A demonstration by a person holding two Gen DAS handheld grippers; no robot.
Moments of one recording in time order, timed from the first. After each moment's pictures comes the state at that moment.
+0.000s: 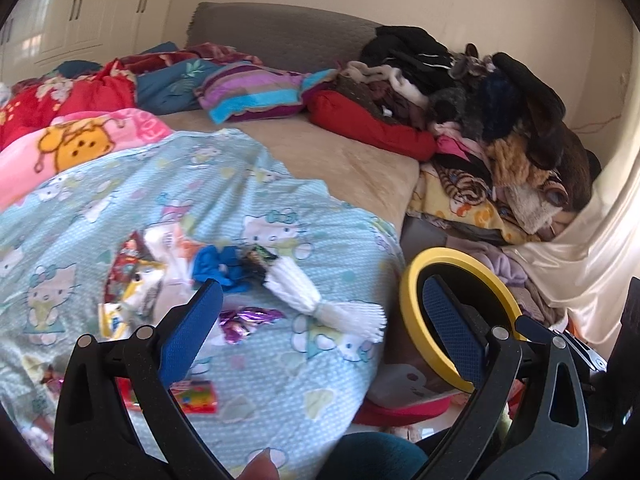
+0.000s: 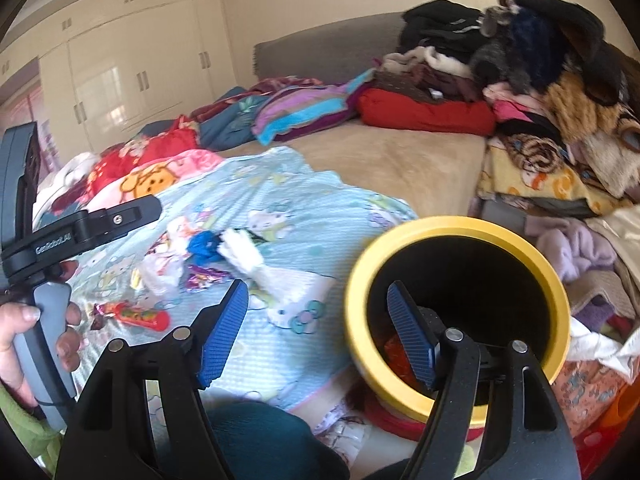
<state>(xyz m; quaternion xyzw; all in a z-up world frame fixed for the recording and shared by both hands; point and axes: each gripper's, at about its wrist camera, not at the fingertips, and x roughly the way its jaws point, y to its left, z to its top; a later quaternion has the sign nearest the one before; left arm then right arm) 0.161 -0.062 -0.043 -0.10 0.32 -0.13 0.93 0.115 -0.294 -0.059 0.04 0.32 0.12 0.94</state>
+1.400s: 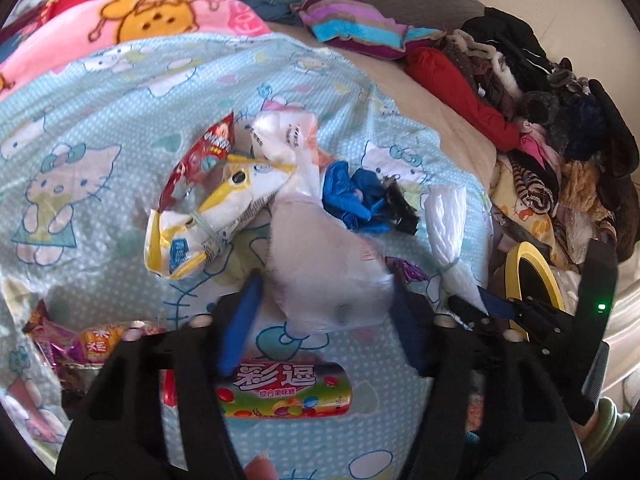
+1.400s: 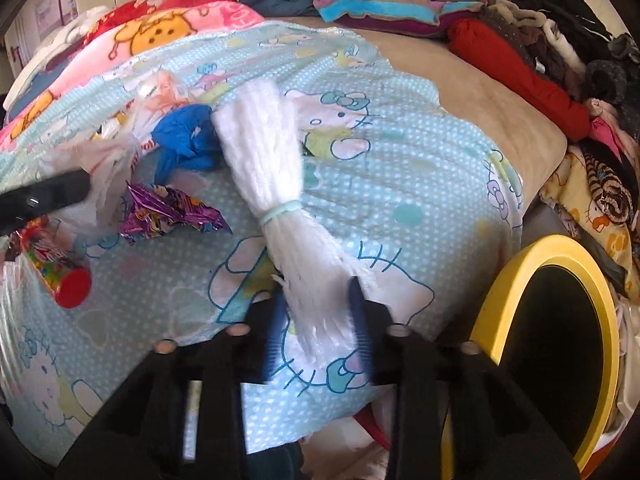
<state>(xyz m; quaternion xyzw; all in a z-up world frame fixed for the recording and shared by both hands) 0.196 0.019 -0.135 -0.20 0.43 -0.04 0.88 0.249 -0.191 -0.161 -0.12 0.47 0.17 0.86</state>
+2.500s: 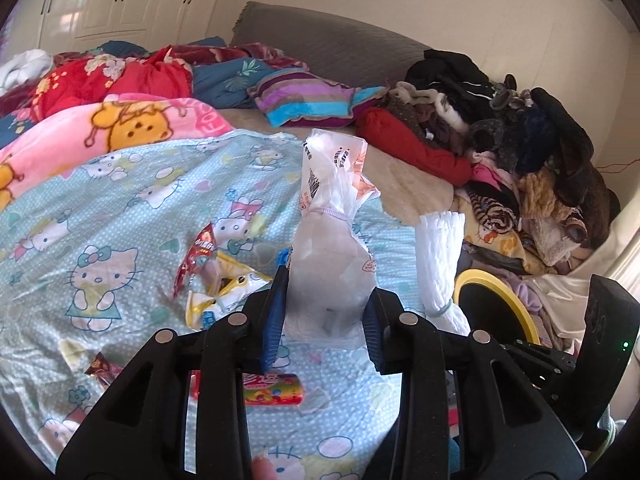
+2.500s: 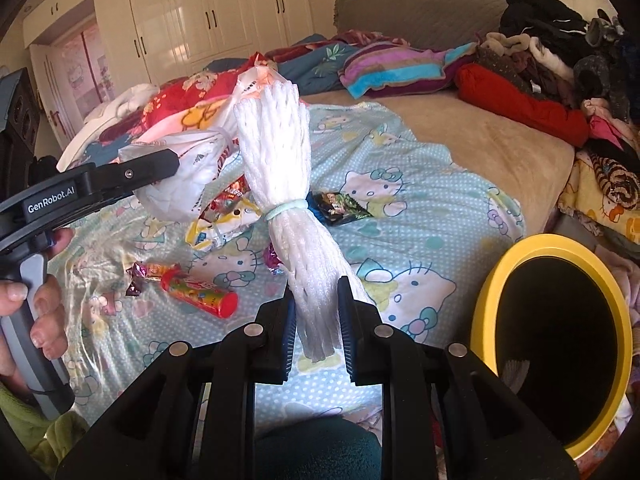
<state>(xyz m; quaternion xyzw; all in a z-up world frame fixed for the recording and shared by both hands) 0.146 0.006 -0.037 -0.14 0.31 -0.08 0.93 0.158 -0.198 -0.071 -0.02 0.38 0.24 0.89</state>
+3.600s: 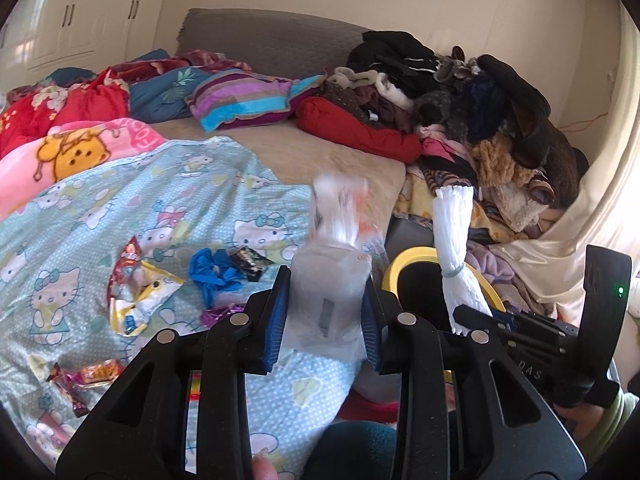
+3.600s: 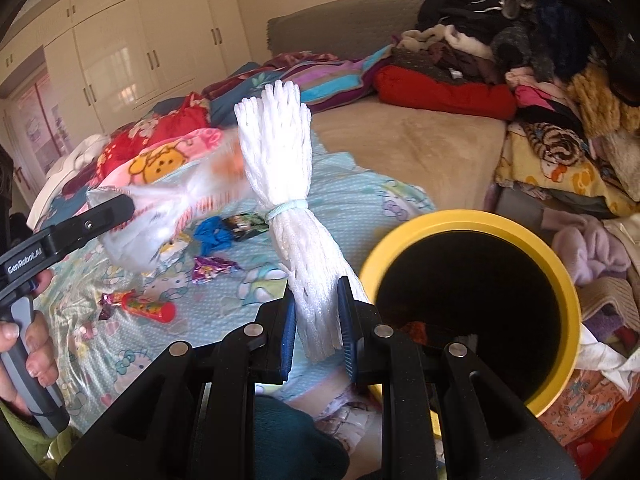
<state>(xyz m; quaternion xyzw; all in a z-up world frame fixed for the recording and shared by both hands) 0.140 -0.076 -0.024 -0.09 0.31 -0.16 0.93 0.140 -0.307 -0.056 0.04 0.36 0.14 0.92</state>
